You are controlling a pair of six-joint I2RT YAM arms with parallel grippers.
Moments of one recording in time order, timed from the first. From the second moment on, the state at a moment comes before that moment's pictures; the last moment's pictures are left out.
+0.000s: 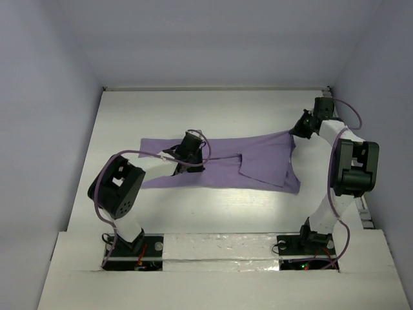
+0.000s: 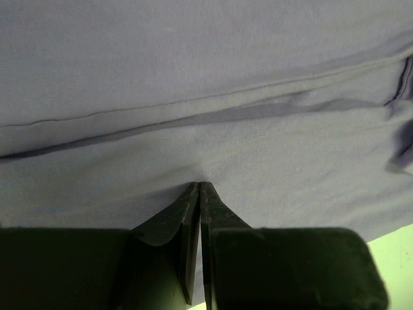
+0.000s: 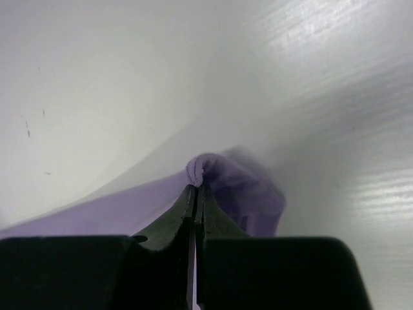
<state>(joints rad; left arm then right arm) -0.63 1.69 0.87 -0.09 -0.03 -0.58 -0.16 1.82 1.24 -0.30 -0.19 0.48</state>
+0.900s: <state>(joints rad) -0.31 1.68 1.09 -0.22 -0.08 -0.56 0.09 1.58 0.97 -0.31 -0.22 0.55</state>
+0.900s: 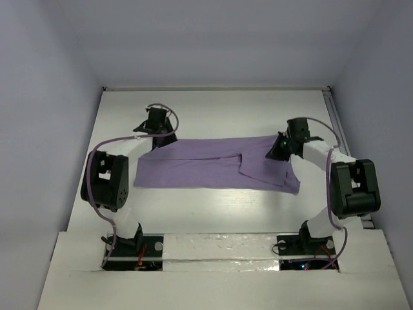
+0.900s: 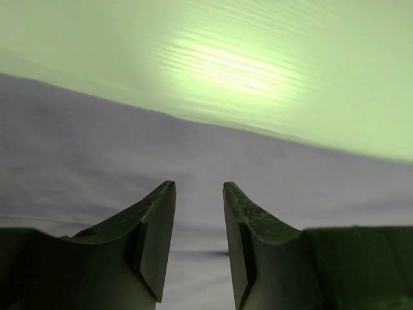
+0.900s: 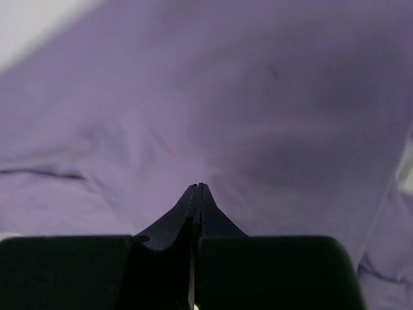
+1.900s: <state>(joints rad) -0.13 1.37 0.87 -0.18 0.07 -0.61 0.08 1.89 1.18 -0.36 -0.23 0.62</state>
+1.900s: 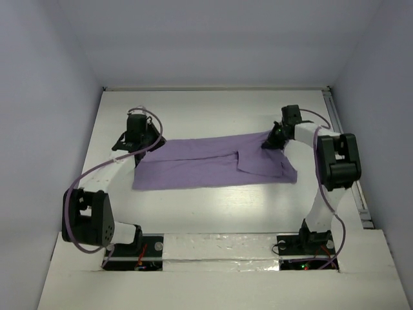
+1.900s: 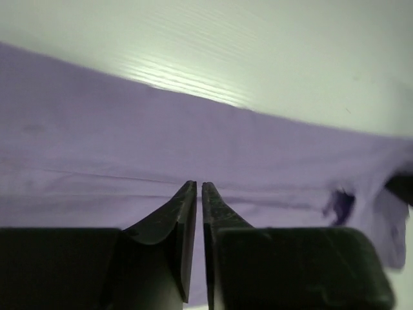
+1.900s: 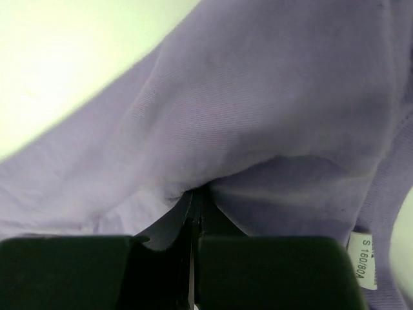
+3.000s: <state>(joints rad) -0.34 1.17 1.05 -0.38 -0.04 -0.56 0.69 1.75 0.92 0.09 -0.38 0.88</state>
